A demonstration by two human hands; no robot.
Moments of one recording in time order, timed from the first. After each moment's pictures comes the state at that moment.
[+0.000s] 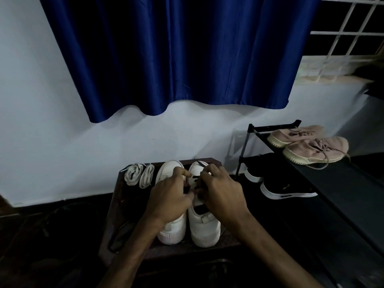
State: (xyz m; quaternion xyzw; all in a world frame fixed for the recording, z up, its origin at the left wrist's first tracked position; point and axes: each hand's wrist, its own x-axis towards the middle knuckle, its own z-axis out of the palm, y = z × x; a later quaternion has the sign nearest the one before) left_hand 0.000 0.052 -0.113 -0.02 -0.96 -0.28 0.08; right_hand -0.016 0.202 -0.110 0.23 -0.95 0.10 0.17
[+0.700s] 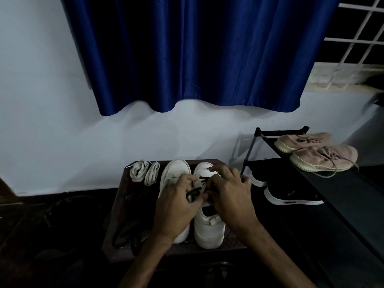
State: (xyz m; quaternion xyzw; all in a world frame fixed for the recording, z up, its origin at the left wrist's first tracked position) left_hand 0.023 0.062 -0.127 0.01 -0.90 -0.40 0.19; right_hand -0.021 0.208 -0.121 0.19 -0.96 0.09 0.20
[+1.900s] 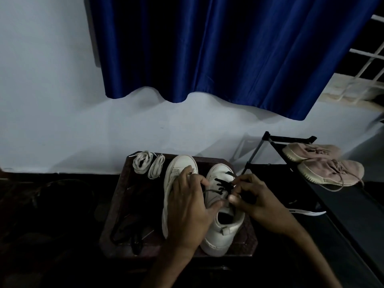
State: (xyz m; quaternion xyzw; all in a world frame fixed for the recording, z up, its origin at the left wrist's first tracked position) left_hand 0.018 0.073 -0.151 0.03 -0.91 -0.33 0.26; right_hand -0.029 0.252 -0.098 0.24 -0.91 0.33 -0.04
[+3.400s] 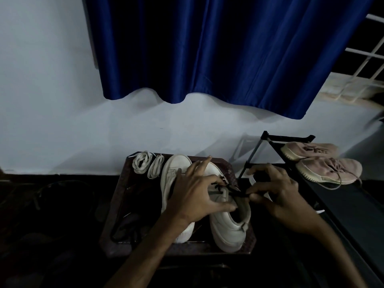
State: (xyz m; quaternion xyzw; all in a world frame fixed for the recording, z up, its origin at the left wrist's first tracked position) left_hand -0.014 0.060 -0.130 -0.10 -0.94 -0.30 0.10; right_hand -0.028 0.286 -0.074 0.28 -0.94 0.20 0.02
